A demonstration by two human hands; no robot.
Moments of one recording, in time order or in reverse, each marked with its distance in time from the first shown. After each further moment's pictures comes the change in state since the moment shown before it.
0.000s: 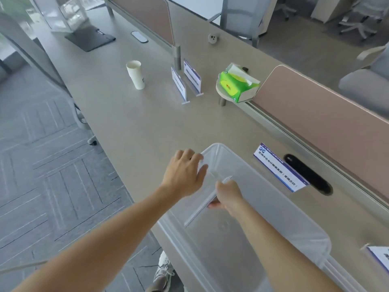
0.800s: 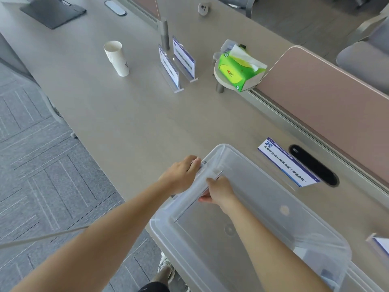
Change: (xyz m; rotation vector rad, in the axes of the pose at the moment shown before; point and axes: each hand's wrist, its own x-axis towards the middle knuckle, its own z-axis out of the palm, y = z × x) left_hand 0.045 -0.052 0.027 -0.500 -0.527 -0.325; right_hand 0.061 -0.004 0.047 0.029 0.008 0.077
